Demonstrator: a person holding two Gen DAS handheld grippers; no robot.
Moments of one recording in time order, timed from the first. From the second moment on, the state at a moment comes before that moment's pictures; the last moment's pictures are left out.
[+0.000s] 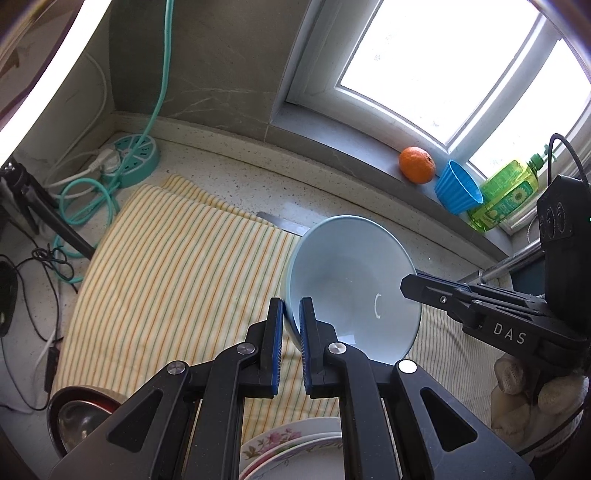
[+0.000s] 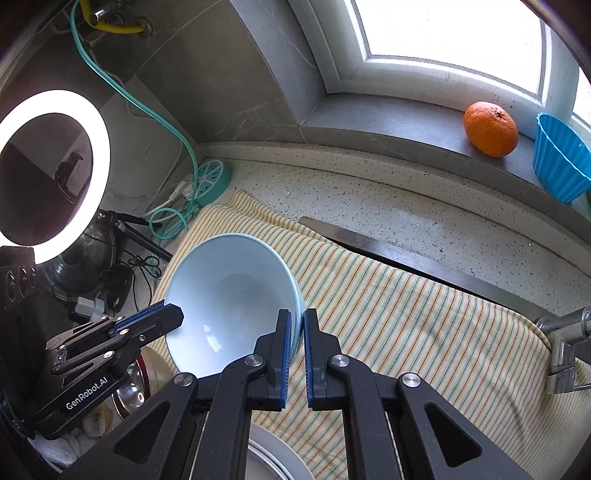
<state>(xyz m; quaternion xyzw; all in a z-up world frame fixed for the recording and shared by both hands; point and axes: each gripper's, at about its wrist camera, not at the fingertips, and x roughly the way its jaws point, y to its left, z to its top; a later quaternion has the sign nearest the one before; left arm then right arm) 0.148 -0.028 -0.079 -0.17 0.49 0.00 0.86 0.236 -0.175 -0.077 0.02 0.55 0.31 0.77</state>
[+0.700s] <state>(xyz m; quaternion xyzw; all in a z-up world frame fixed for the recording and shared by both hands) 0.067 0.021 -0.063 -0.19 0.47 0.00 0.86 0.152 -0.130 -0.050 0.00 0.53 0.31 0.78</state>
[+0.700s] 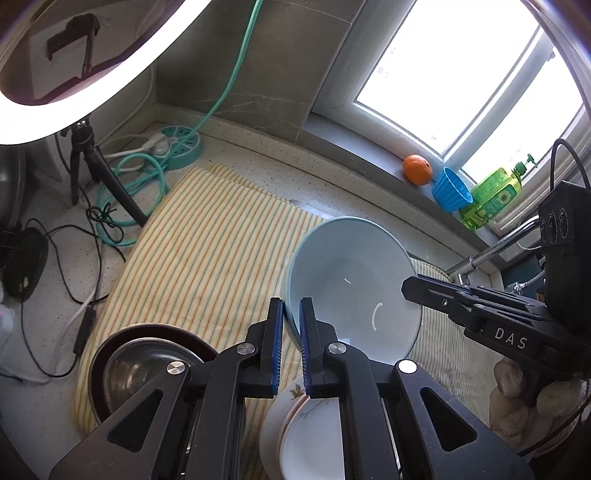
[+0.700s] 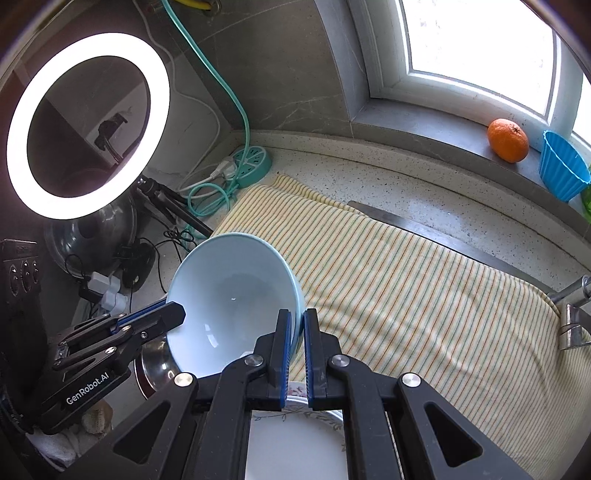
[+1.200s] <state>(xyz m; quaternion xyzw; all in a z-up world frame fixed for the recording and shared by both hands) 0.024 0.072 -0.066 -0.22 0.47 0.03 0.86 0.112 -0.075 -0.054 -0.01 0.54 0.34 0.77</state>
